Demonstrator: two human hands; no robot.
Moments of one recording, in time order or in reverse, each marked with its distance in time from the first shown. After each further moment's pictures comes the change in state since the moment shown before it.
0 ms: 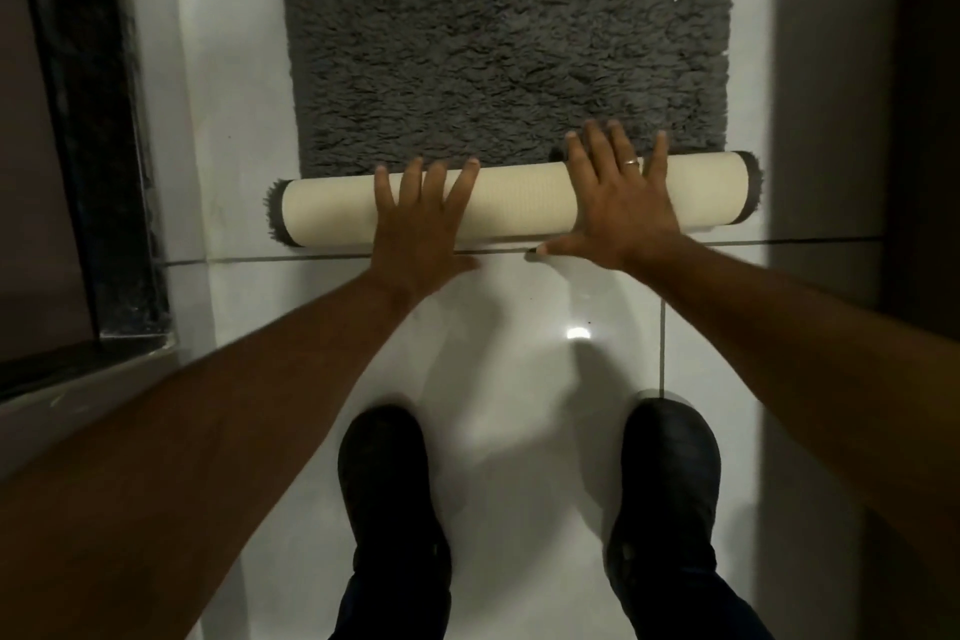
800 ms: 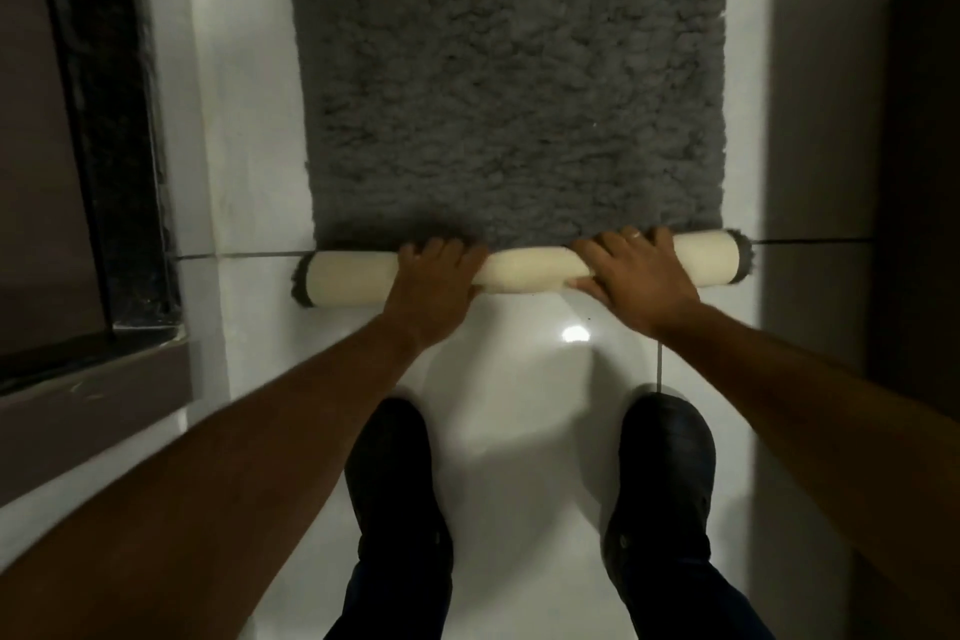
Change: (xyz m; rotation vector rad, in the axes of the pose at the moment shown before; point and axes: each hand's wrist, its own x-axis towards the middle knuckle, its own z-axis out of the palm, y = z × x) left_hand -0.049 0.021 0.019 -0.208 -0.049 0.076; right_hand -0.070 0.007 0.026 0.066 -0.037 -0.152
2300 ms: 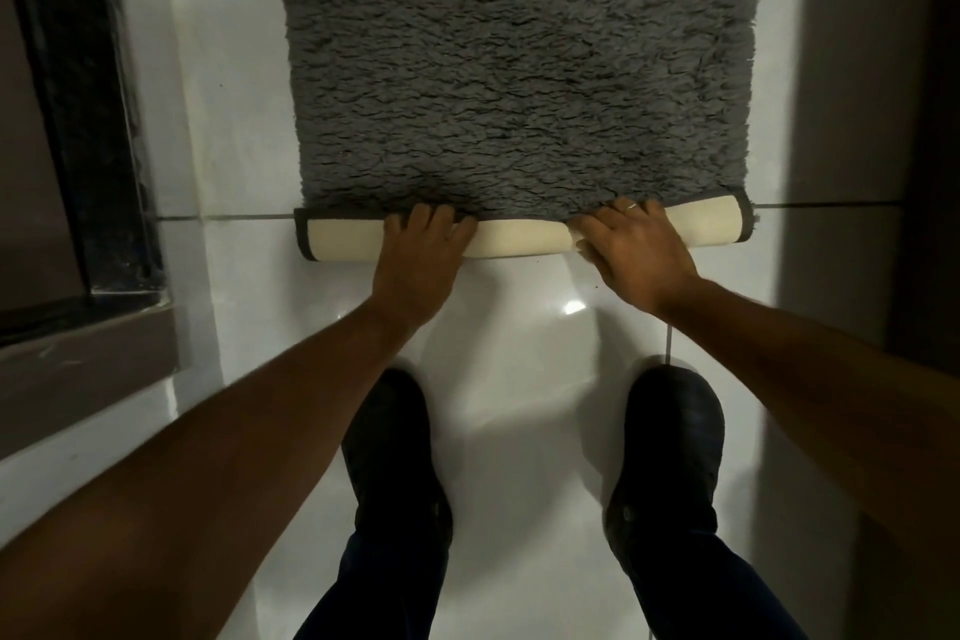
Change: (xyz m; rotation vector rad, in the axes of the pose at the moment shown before) left_hand -0.012 -0.009 0.018 0.215 0.094 0.010; right_hand 0.003 -0.009 0.020 0.029 0.140 -0.086
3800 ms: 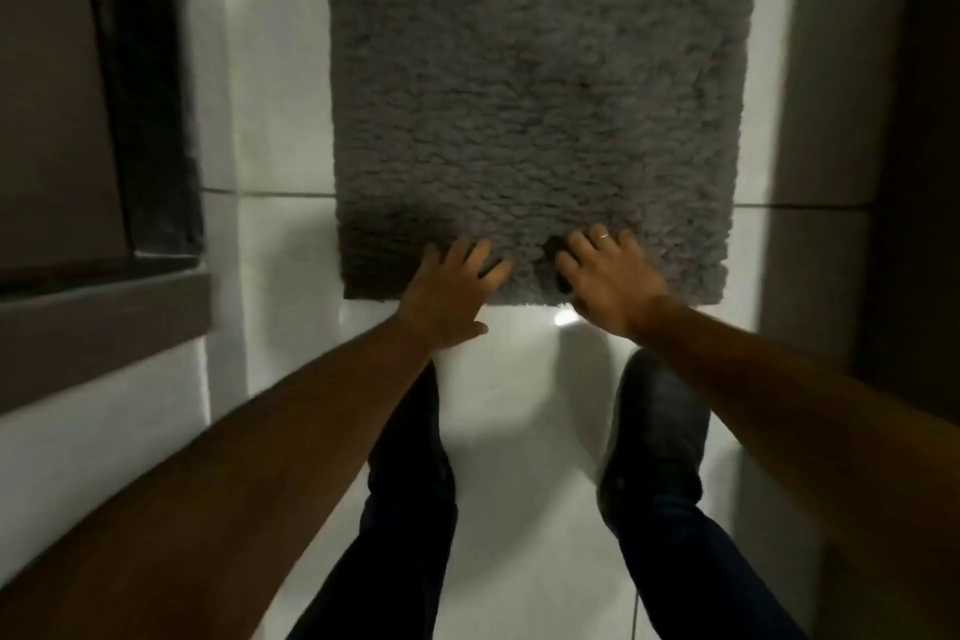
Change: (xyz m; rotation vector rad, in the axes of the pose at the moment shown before) left_hand -0.054 0.031 -0.006 -0.038 -0.337 0.160; right_hand -0.029 -0.061 -0.005 -0.282 -0.309 -0.085
